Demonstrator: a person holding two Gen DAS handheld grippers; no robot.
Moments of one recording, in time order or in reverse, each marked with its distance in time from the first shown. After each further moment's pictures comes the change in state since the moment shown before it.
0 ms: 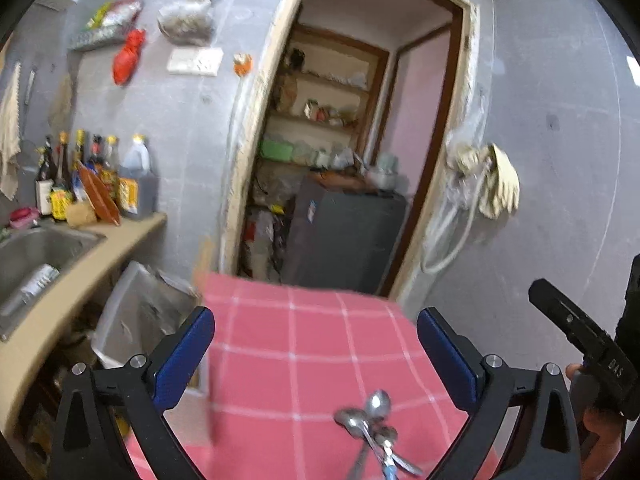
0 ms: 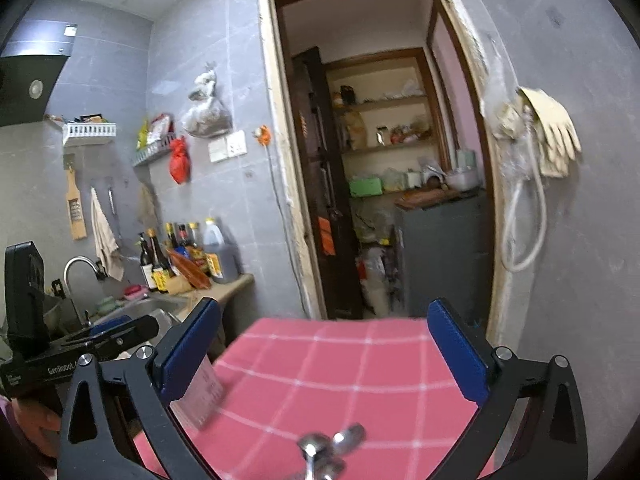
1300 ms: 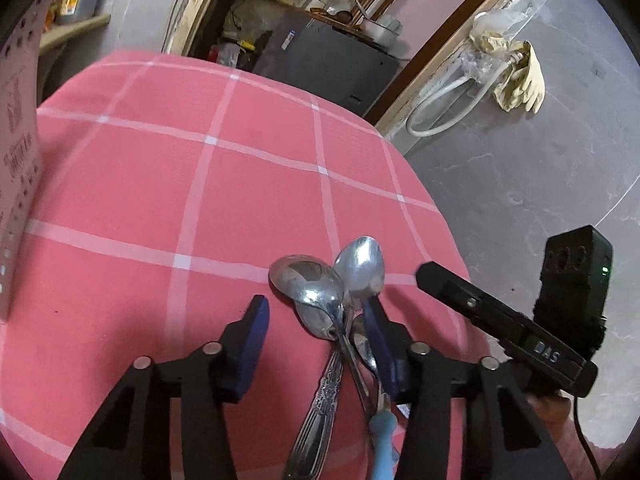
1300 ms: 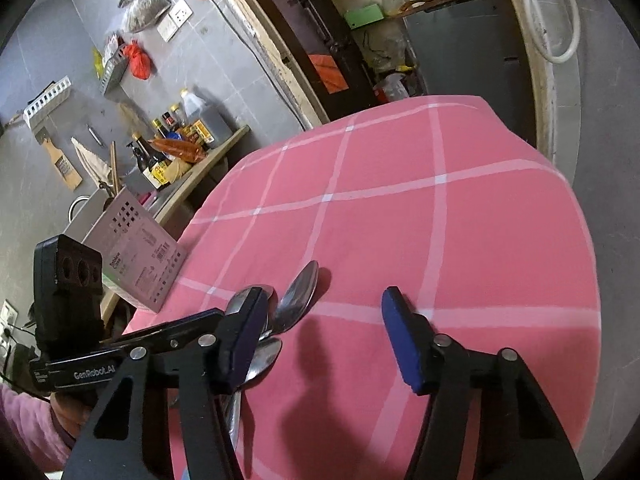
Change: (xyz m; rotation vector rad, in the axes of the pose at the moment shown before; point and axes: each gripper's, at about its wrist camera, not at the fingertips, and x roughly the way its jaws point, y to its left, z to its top) left arm 0.159 -0.003 -0.135 -0.212 0.530 -0.211; right arm 0.147 -0.082 -0.182 0.230 0.570 0.197
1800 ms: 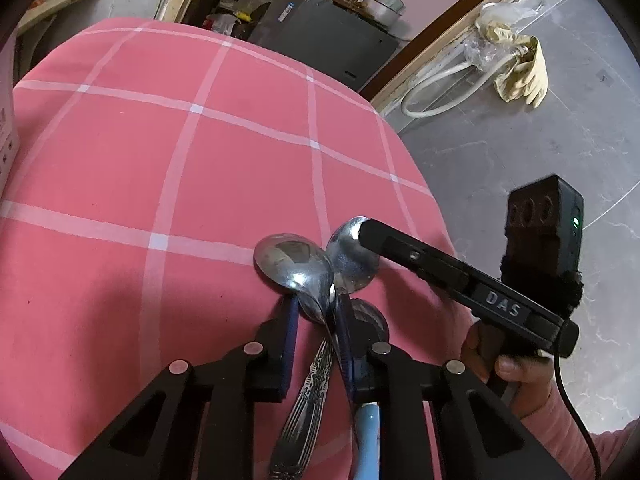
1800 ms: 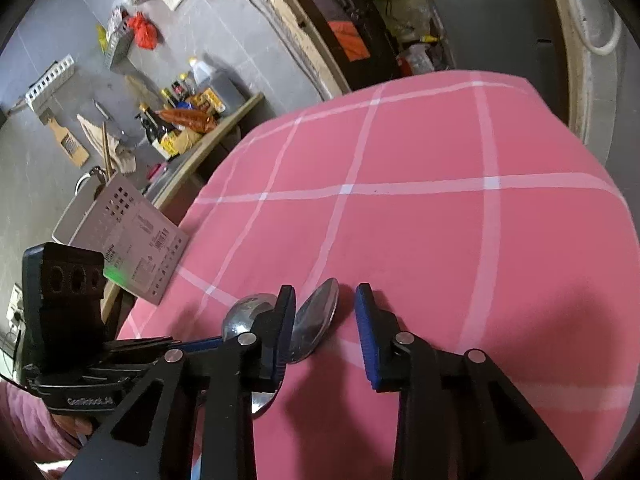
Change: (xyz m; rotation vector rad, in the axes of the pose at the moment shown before) left arm 0.012 -0.001 0.002 -0.037 0.103 -0.050; right arm 0.042 0.006 0.020 -0.038 0.143 0.068
